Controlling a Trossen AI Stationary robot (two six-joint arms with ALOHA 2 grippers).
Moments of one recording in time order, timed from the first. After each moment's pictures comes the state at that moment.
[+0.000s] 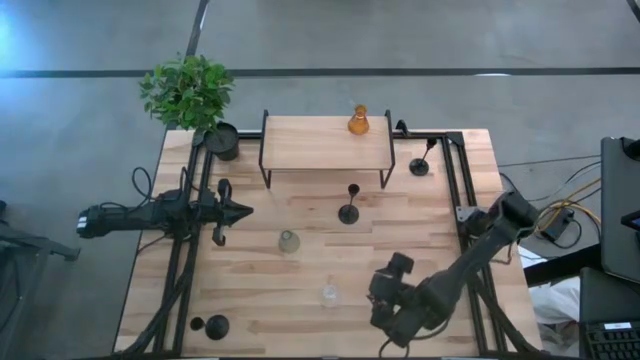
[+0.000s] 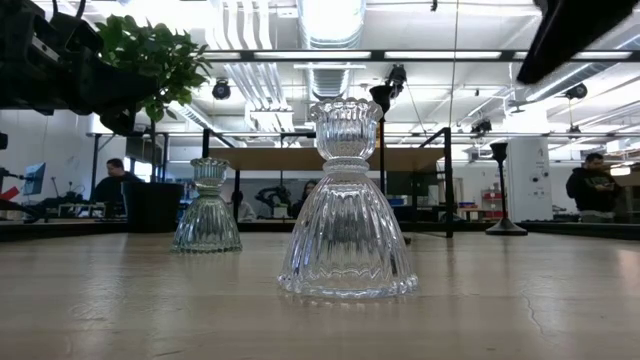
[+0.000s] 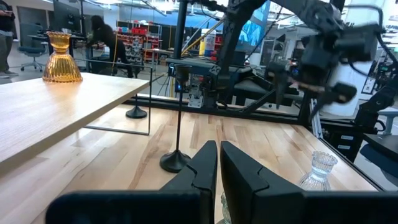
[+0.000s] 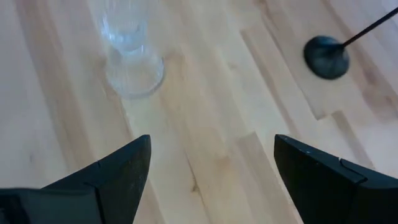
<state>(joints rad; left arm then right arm) 0.03 0.02 0.01 0.02 -0.03 -0.11 0.75 1.82 1.40 -0.97 0.61 1.08</state>
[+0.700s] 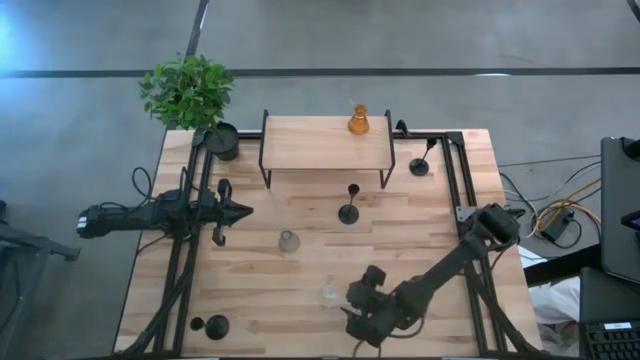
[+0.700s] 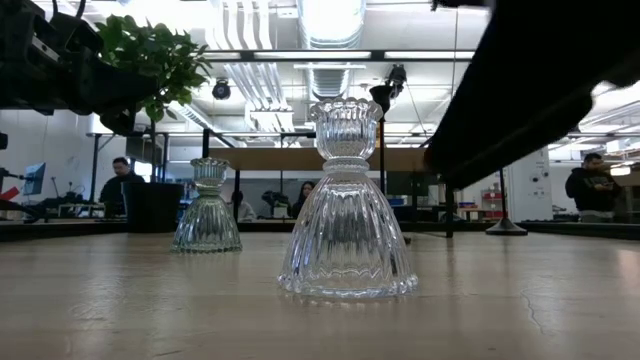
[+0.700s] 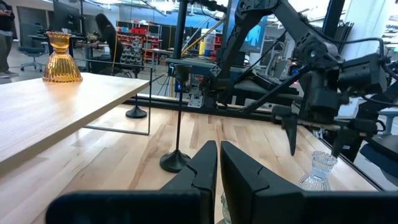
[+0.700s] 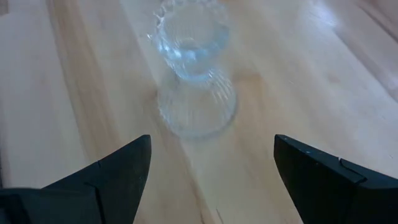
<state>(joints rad) 0.03 0.02 0.01 0.02 -0.03 -0.11 0.68 1.99 1.31 -0.44 0.58 1.01</state>
